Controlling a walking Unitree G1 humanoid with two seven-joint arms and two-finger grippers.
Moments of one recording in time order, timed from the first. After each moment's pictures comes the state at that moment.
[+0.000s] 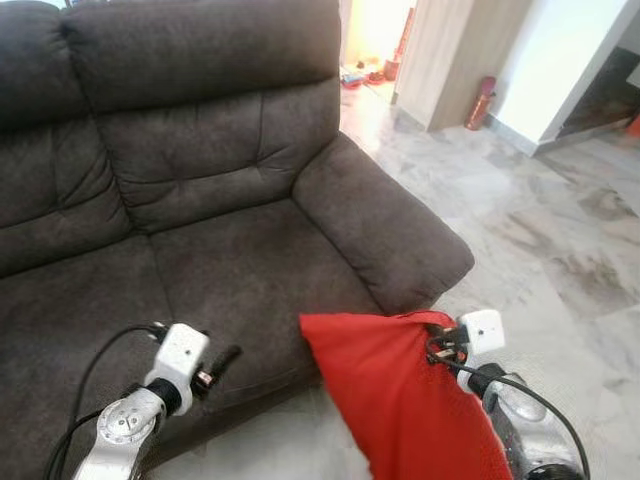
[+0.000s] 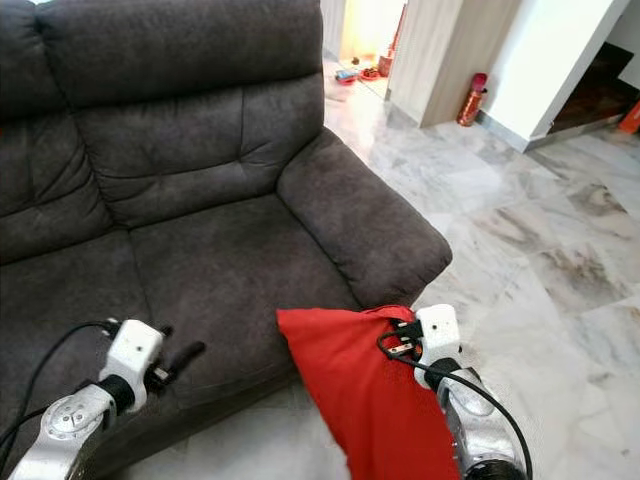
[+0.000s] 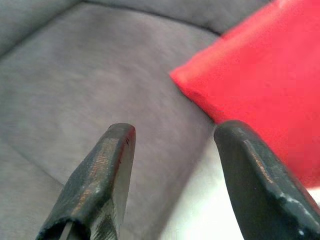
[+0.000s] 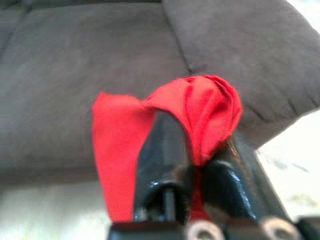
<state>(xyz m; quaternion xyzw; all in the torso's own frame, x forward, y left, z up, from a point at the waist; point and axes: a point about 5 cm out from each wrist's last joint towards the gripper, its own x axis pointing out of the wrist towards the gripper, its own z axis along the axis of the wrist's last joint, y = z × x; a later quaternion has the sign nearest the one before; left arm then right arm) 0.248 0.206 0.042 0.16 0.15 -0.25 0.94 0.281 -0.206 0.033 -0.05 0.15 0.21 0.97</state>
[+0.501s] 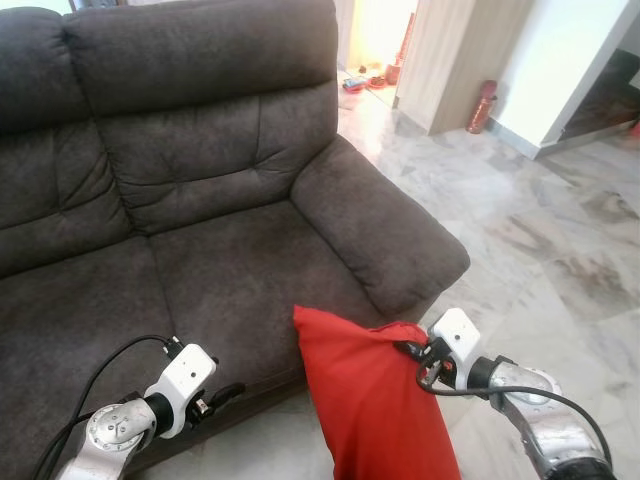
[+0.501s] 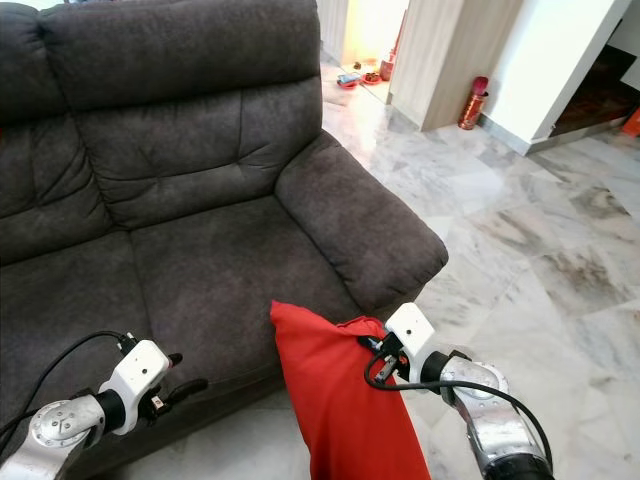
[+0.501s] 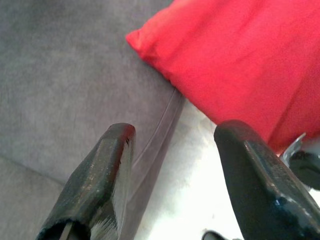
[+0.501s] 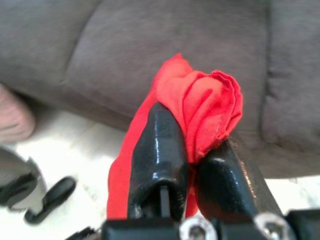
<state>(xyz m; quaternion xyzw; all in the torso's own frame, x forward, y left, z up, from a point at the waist) 0.238 0.214 0.040 0.20 0.20 -0.33 0.90 0.270 -0.196 0.054 -0.12 0.19 0.39 0.89</state>
